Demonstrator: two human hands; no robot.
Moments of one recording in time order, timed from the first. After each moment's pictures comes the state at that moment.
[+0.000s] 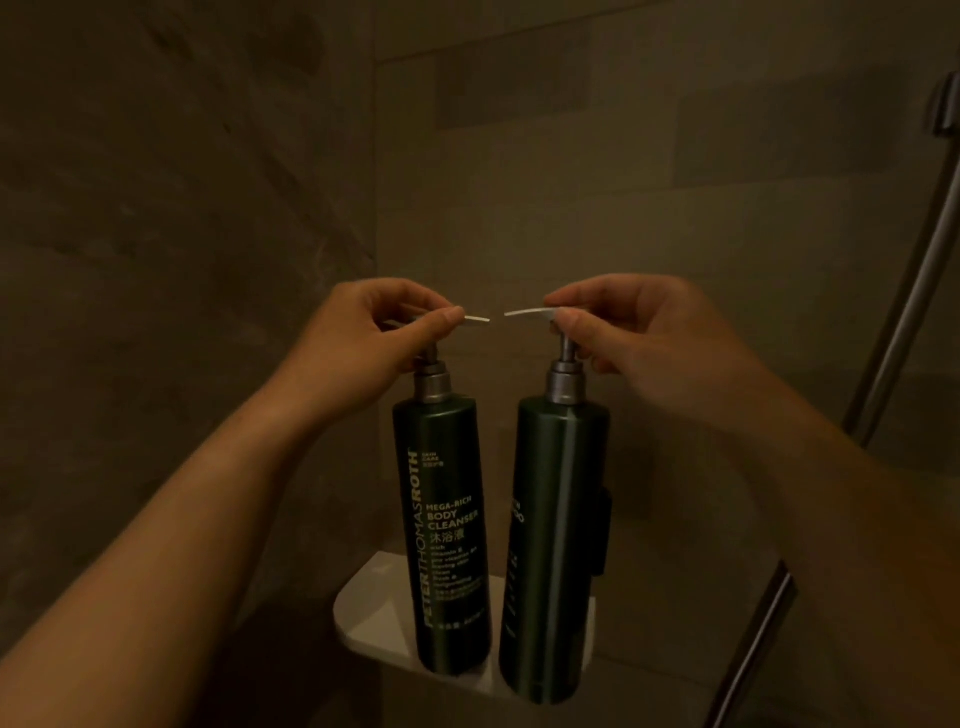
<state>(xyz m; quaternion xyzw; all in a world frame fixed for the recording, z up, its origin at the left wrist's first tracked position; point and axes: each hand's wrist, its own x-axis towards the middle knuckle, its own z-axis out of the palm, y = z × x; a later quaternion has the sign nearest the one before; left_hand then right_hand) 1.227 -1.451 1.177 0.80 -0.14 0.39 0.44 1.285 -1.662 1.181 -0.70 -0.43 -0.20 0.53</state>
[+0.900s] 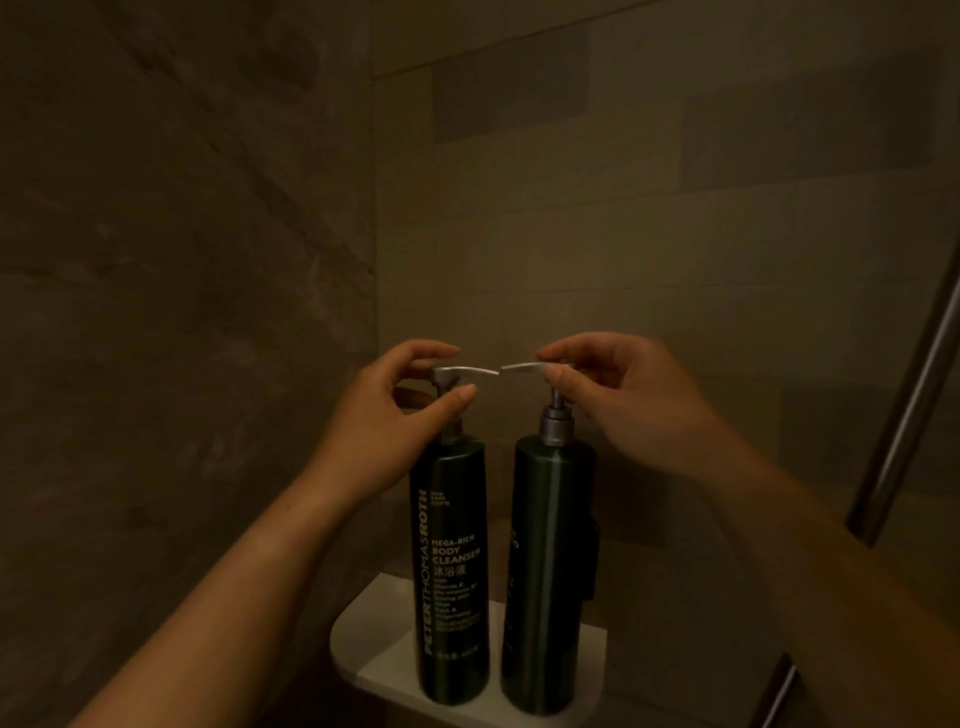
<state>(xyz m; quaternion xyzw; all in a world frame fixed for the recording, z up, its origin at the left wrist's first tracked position) 1.260 -1.454 1.135 0.79 -0.10 0.41 0.45 1.326 -1.647 1.157 -0.70 -0.42 -0.20 0.55</state>
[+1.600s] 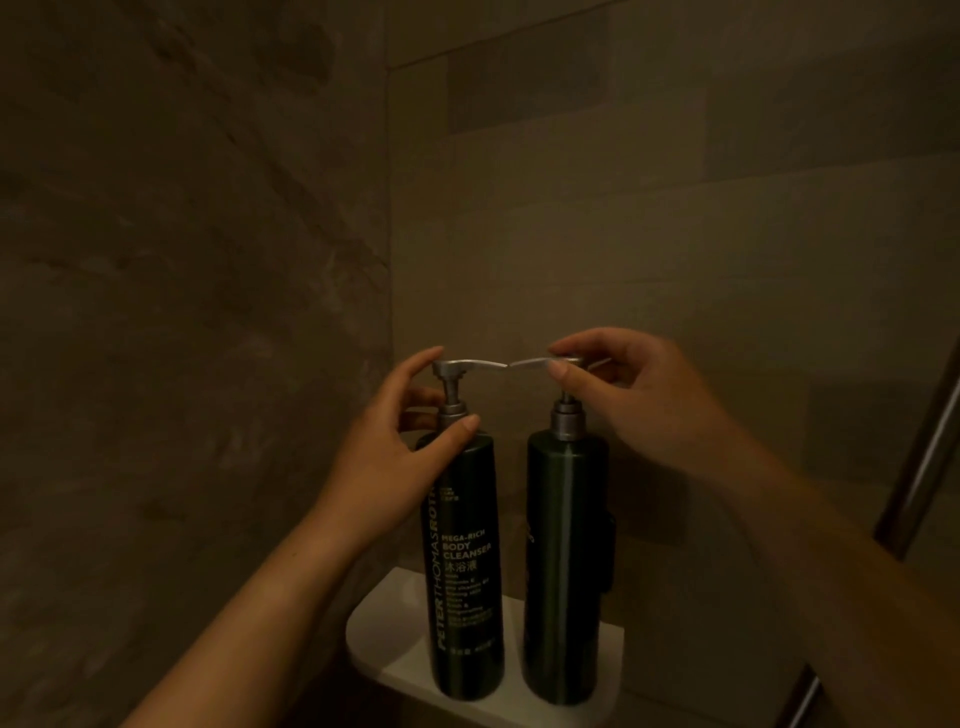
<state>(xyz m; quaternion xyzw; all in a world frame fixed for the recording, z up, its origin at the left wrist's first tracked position) 1.254 -1.449 1.106 0.78 -0.10 0.42 0.46 1.334 -1.644 1.151 -0.70 -0.42 -0.23 0.52</state>
